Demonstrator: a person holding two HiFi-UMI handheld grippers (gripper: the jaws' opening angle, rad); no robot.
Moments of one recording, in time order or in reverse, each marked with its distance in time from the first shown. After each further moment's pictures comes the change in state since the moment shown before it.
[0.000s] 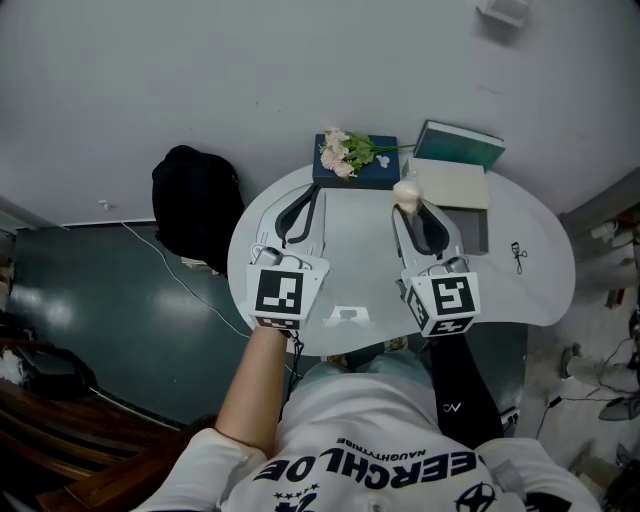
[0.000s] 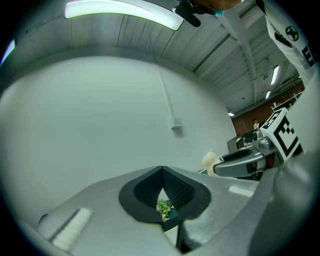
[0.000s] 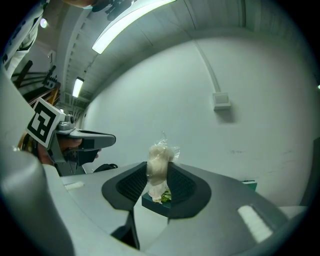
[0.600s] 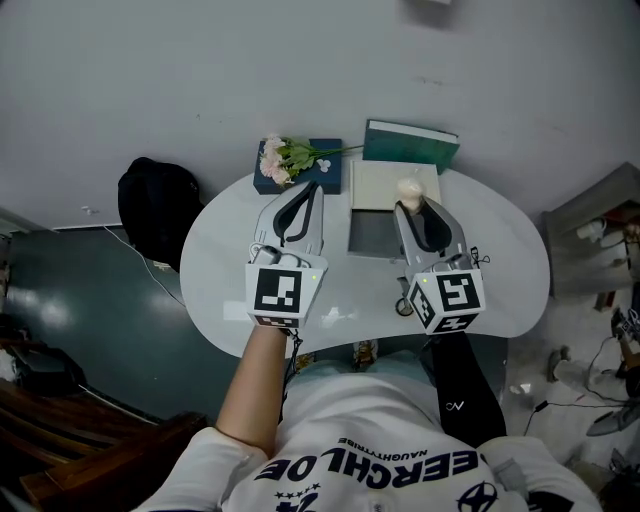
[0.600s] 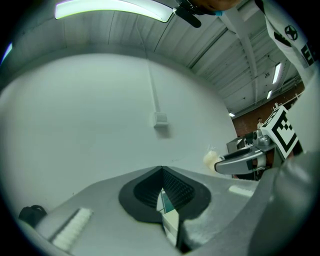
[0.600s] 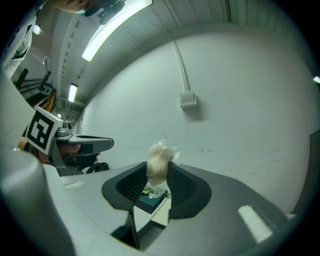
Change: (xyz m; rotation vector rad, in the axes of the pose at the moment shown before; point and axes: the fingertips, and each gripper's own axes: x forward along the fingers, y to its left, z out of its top) left arm 0.093 -0.126 0.016 -0.004 -0.005 0.007; right arm -0.047 -0.156 -0.014 0.056 0.002 -0.002
